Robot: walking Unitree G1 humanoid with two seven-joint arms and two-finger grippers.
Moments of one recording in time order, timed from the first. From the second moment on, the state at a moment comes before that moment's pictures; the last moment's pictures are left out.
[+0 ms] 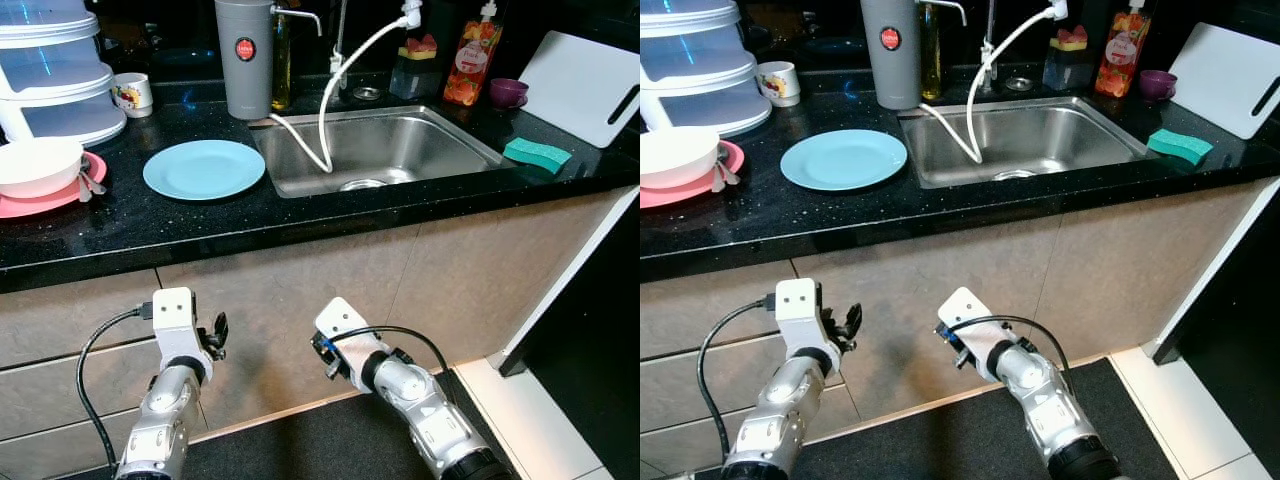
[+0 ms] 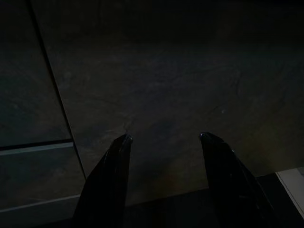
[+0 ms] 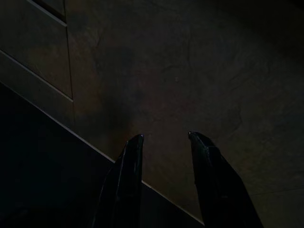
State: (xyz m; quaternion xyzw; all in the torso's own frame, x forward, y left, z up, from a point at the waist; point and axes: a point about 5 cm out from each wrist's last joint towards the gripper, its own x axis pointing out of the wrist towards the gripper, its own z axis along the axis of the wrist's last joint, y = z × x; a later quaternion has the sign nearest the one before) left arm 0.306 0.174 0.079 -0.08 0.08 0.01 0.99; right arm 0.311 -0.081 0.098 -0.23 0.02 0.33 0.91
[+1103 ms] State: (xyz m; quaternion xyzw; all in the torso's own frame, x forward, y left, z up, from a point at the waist) left arm 0.308 0.174 0.082 -0.08 0.08 0.01 0.99; right arm 0.311 -0.080 0.099 -0.23 0.02 0.33 0.91
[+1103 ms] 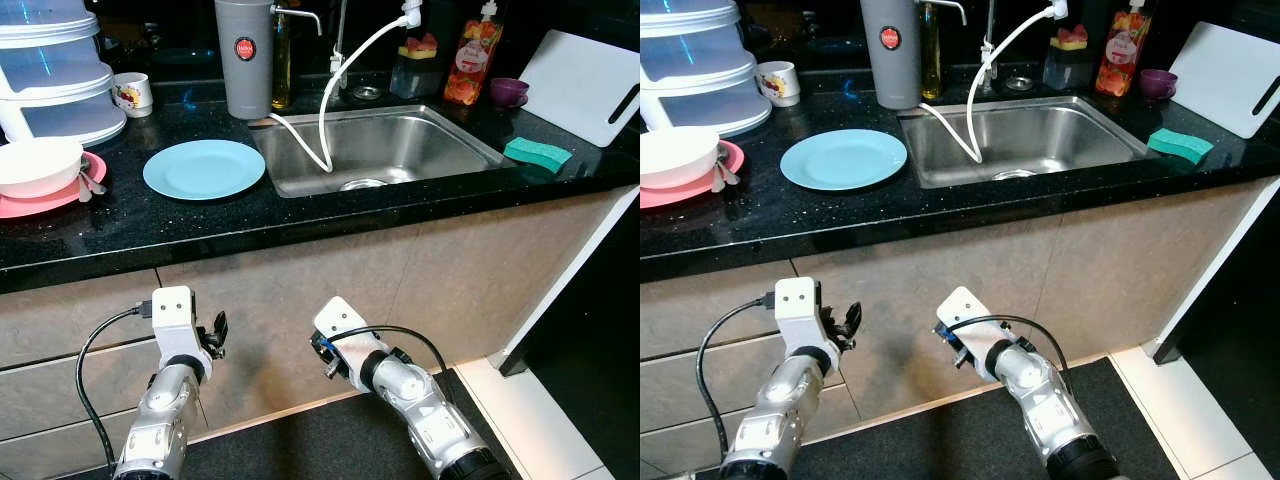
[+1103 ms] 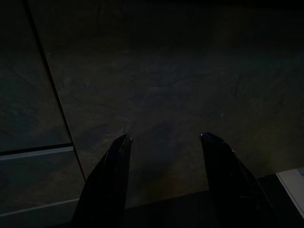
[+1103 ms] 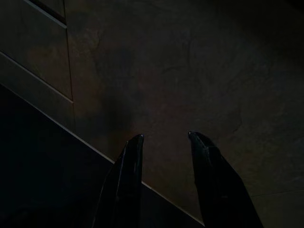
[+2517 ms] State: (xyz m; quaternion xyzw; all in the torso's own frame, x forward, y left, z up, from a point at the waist) left arm 0.309 0.174 0.082 -0.08 0.08 0.01 0.99; right arm 0.312 -0.079 0.099 -0.23 0.02 0.33 0.91
